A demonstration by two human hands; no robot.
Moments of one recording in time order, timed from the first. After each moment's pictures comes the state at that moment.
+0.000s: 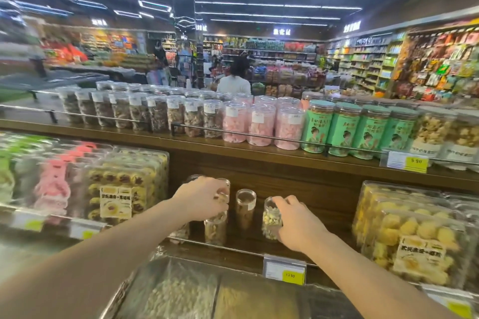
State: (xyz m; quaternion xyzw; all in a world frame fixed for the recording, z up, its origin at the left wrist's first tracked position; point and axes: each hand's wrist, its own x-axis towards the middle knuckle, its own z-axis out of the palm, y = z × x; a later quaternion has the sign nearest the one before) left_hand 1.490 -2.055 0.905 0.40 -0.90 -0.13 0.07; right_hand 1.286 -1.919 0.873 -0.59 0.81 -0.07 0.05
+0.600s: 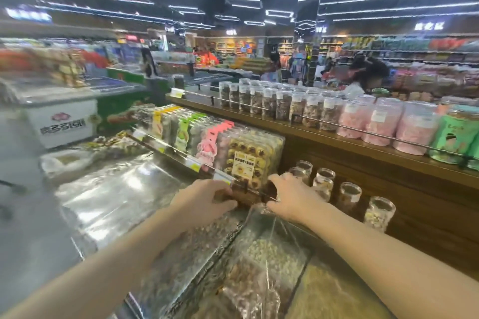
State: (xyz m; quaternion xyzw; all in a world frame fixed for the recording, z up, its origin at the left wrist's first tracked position) left_hand 1.742 -1.880 0.909 0.62 -0.76 -0.12 0.17; right_hand 1.505 -1.910 0.913 -0.79 0.61 -0.05 0.04
